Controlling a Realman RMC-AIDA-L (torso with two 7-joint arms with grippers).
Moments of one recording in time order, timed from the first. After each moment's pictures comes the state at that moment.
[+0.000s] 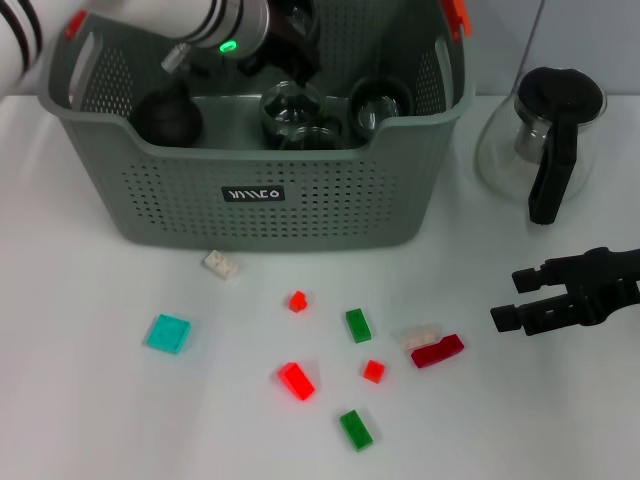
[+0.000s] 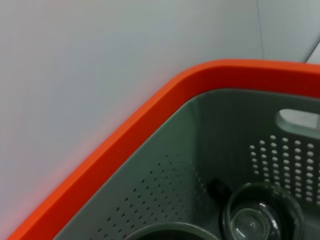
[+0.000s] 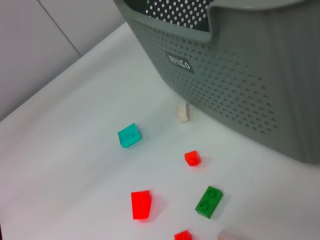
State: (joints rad) left arm -1.12 -2.10 1.05 0.60 2.69 0.71 -2.13; right arm 0.57 1.99 -0.87 -0.83 -2.20 -1.64 1.90
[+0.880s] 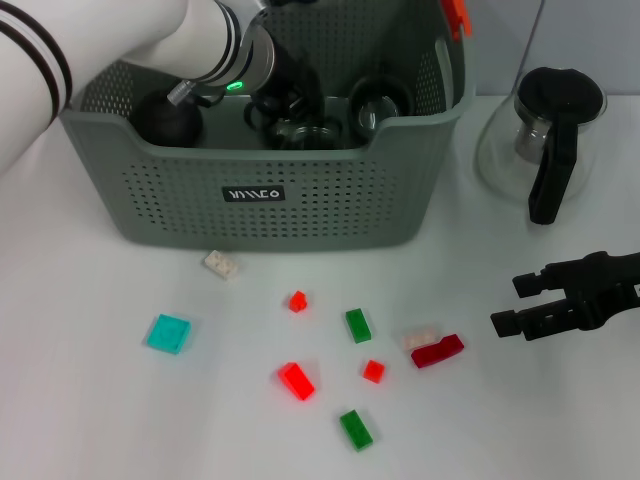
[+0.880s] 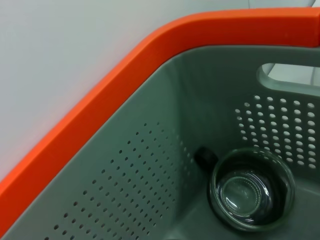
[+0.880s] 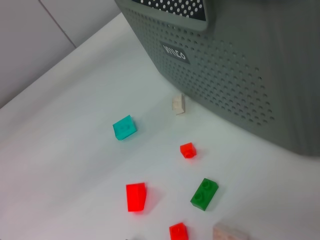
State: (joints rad) left arm -1.10 -2.15 1.05 0.57 2.80 0.65 -2.14; right arm 0.58 1.99 -0.88 -0.83 -2.22 -1.63 1.90
